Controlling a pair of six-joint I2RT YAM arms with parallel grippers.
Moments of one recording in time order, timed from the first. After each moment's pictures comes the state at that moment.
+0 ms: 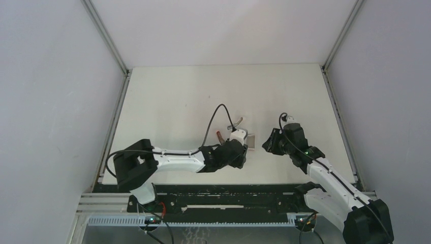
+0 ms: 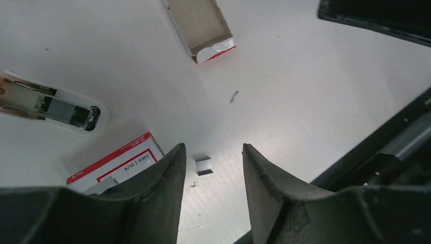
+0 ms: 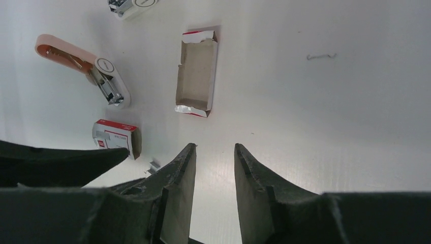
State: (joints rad) left arm -1.19 1.63 0.88 0.02 -0.28 -0.62; right arm 0.35 0.88 0.46 -0.34 -0.11 0.55
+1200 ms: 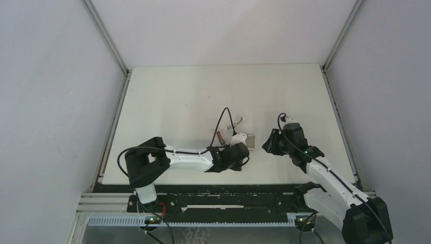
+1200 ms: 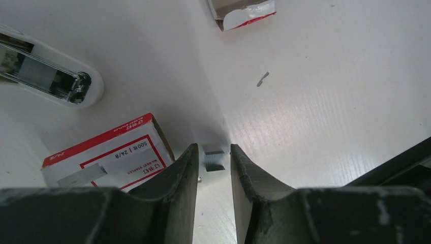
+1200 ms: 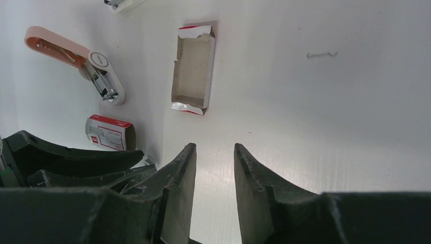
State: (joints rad) left arm -1.20 1.77 0.97 -0.14 -0.31 -0.75; right arm 0.33 0.90 0.45 -0.33 -0.13 0.52
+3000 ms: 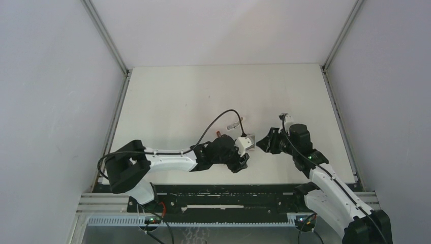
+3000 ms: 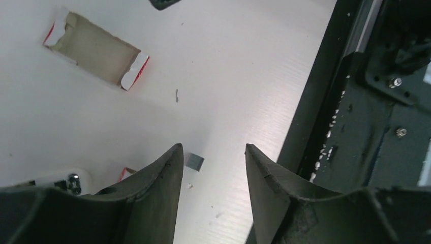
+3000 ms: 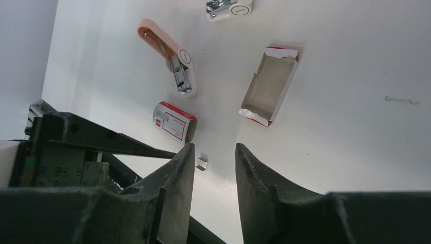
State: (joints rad) left arm -1.12 1.57 0.80 0.16 0.13 -0.17; right arm 0.31 0.80 0.42 -0.20 -0.38 0.48
